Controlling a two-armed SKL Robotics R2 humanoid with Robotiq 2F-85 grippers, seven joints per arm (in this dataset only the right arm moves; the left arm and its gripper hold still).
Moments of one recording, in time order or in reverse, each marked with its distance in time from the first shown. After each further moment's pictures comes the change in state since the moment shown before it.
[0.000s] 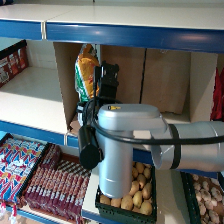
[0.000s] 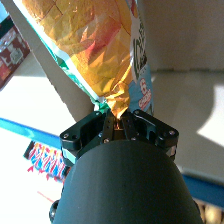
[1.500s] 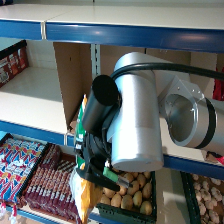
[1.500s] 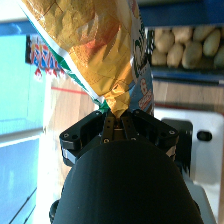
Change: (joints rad) right arm -0.010 -0.071 -0.244 -0.083 -0.792 0.148 -0.007; left arm 0.000 0.000 0.000 0.000 0.000 0.000 0.000
